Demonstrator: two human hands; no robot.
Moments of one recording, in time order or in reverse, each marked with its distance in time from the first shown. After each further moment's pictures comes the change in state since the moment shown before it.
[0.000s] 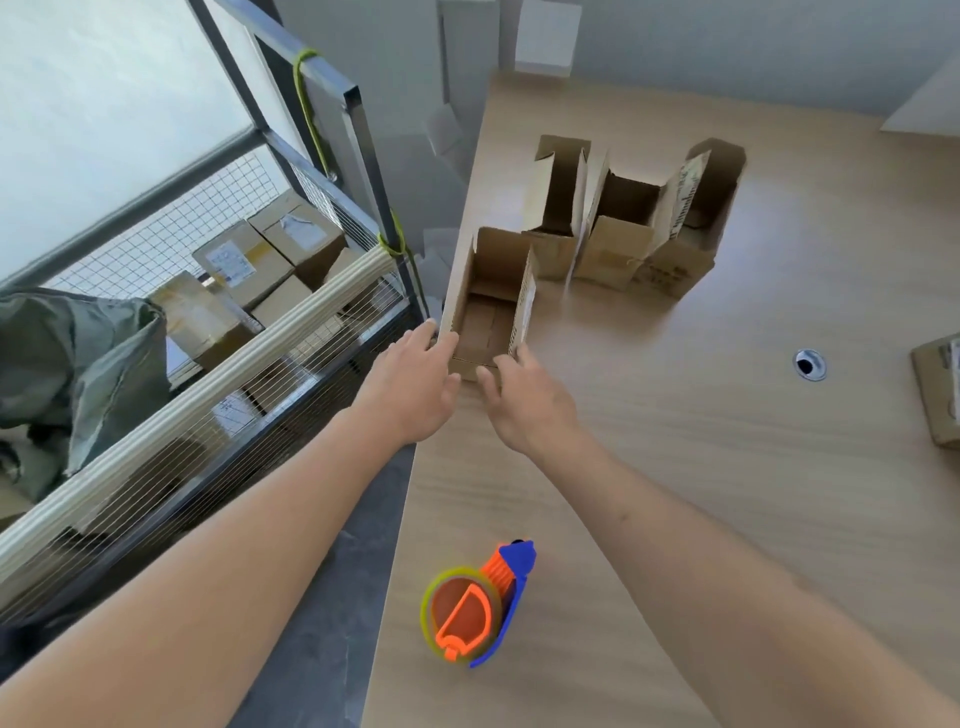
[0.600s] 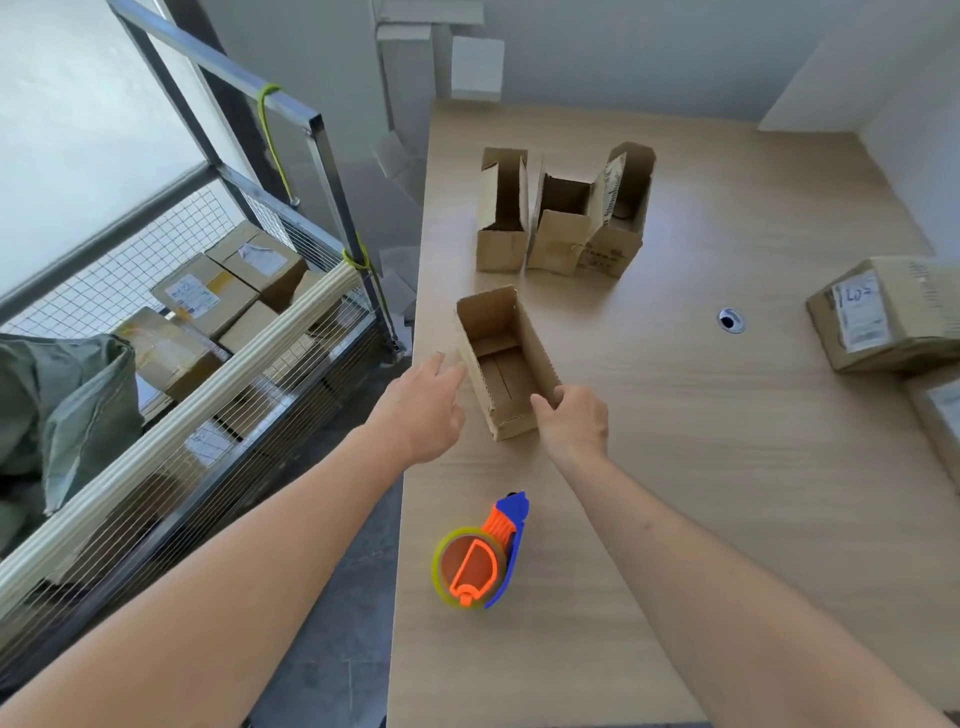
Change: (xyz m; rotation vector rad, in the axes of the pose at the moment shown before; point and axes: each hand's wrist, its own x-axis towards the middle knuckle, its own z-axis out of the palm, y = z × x) left_hand -0.064 0.016 0.006 -0.021 -0.096 0.189; right_hand -0.098 0.030 0.002 0.375 0.292 0.515
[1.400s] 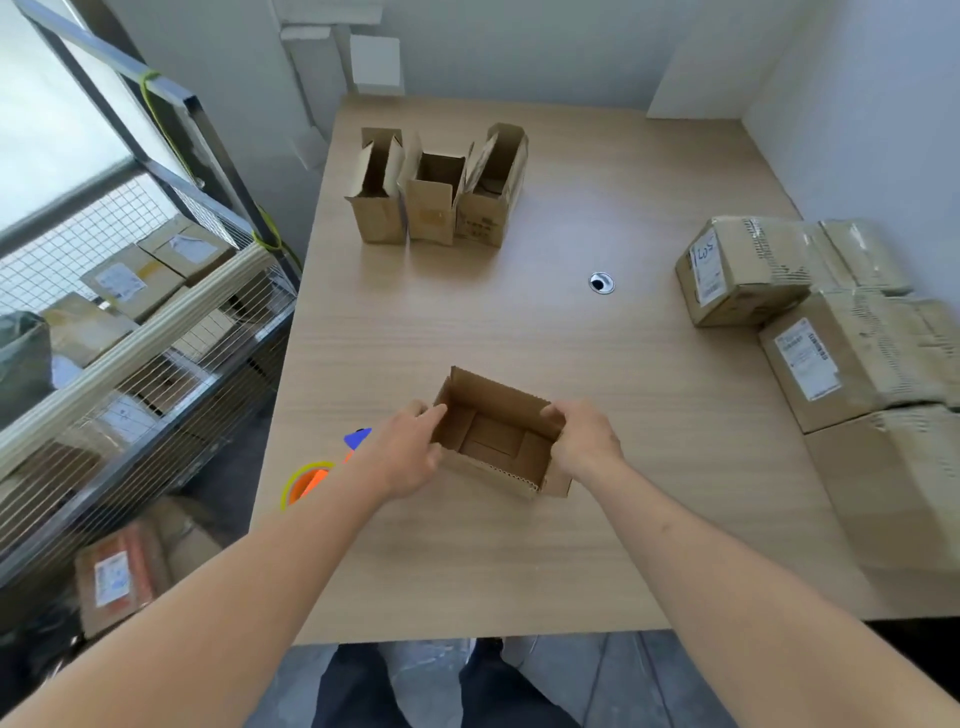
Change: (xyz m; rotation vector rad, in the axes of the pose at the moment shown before) left_hand -0.046 0.188 0.137 -0.132 -0.123 -0.056; right_hand -0.001 0.238 -0.141 -0.135 -0.204 -0.056
